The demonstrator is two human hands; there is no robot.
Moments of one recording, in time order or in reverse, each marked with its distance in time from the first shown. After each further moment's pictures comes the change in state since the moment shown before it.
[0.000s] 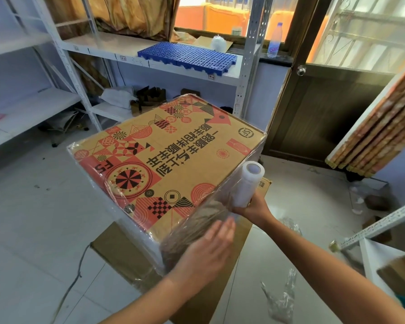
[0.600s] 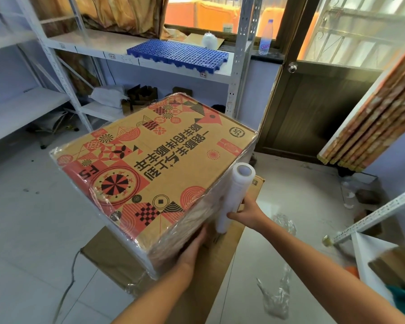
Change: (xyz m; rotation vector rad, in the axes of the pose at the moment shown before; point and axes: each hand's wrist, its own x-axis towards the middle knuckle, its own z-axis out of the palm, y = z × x) left_hand 0.033 0.049 0.102 0.948 -0.371 0.463; right_hand -0.006 0.003 -0.001 -0.079 -0.136 0.131
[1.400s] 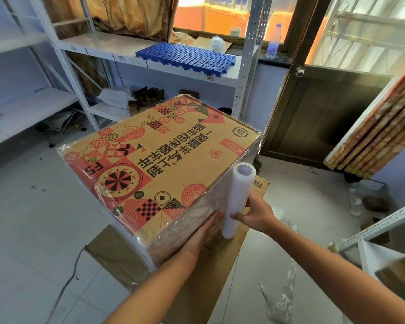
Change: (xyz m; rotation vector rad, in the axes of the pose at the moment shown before) left_hand 0.021 -0.021 0.023 -0.194 0.050 -0.127; right_hand 0.003 -0.006 -0.010 -0.347 0.071 -0.061
